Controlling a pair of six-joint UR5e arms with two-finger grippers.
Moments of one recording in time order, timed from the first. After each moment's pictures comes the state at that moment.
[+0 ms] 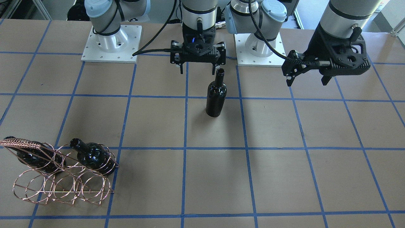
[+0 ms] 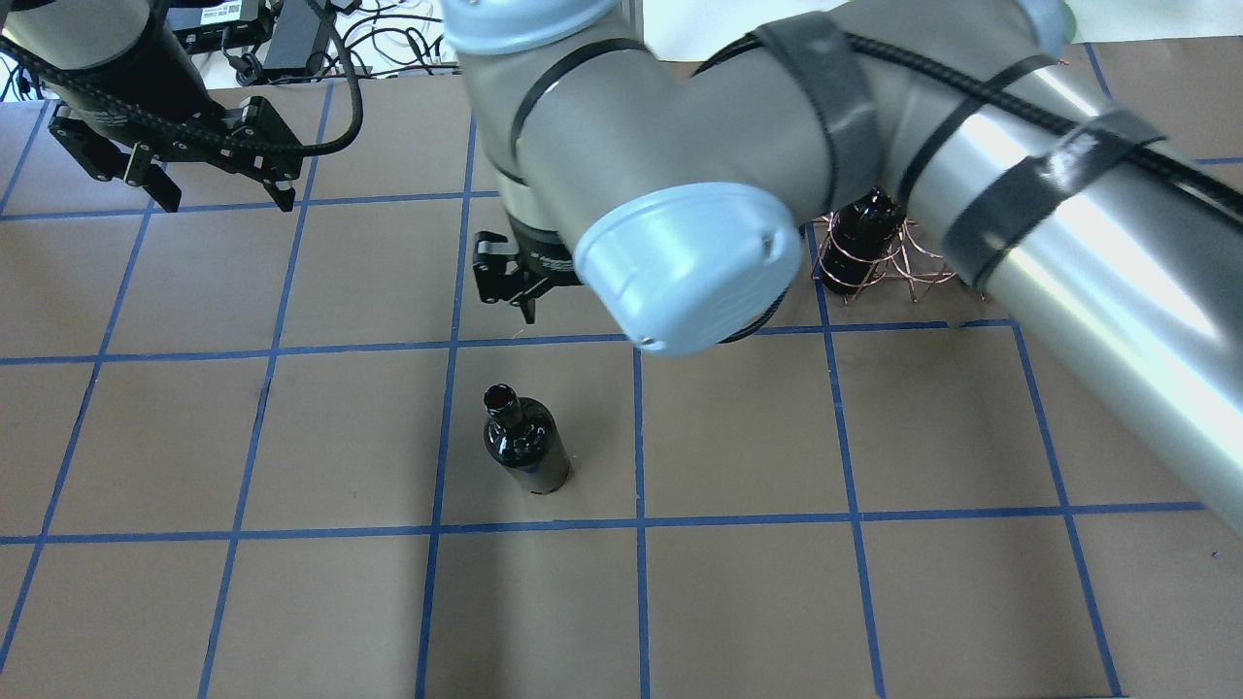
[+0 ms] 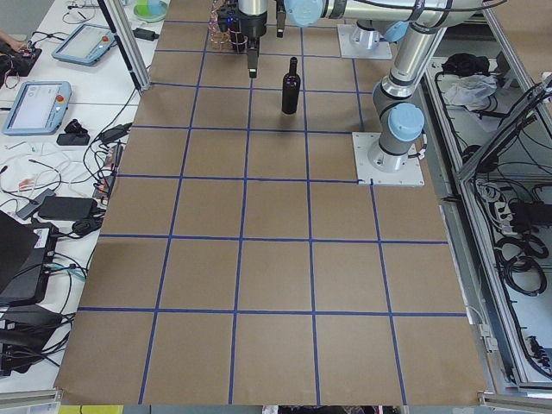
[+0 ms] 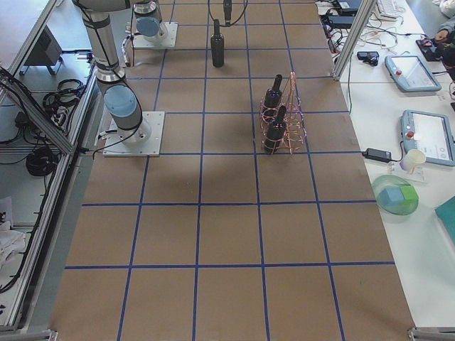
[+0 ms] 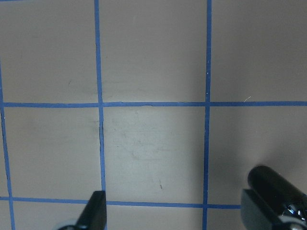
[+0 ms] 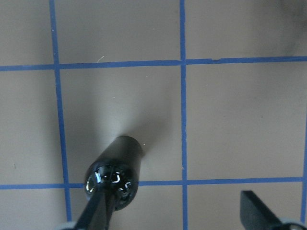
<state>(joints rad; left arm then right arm) -1.47 -1.57 -1.49 -1.61 1.65 0.10 2.13 -1.36 1.42 -1.67 -1.57 0.59</state>
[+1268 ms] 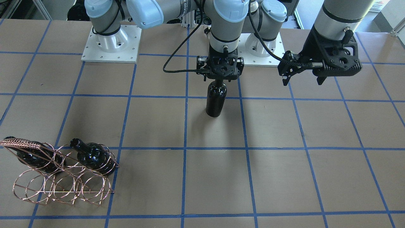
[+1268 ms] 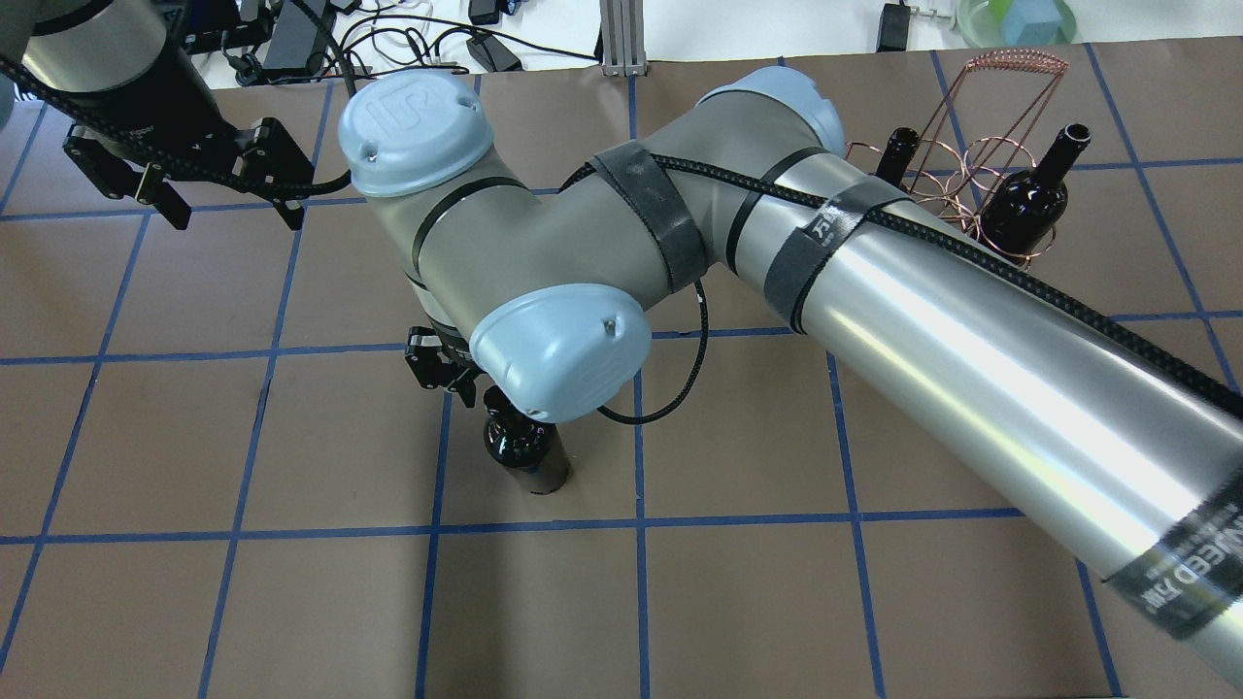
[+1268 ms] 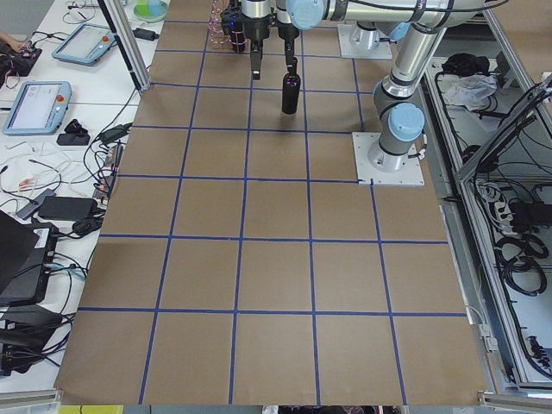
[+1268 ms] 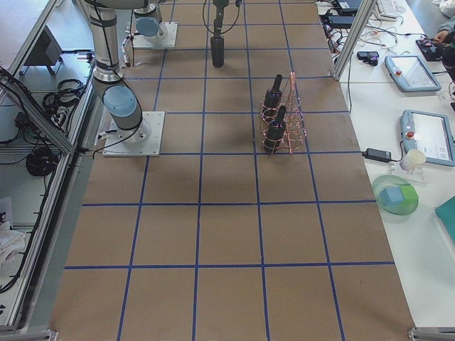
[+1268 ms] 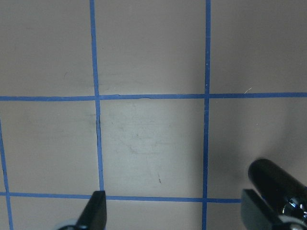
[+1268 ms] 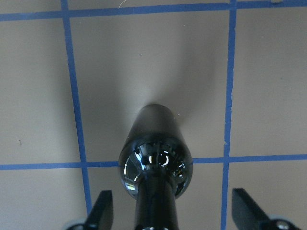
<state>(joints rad) -1.48 -1.56 -1.53 -1.60 1.65 0.09 2.20 -1.26 1.47 -1.71 -1.48 0.66</state>
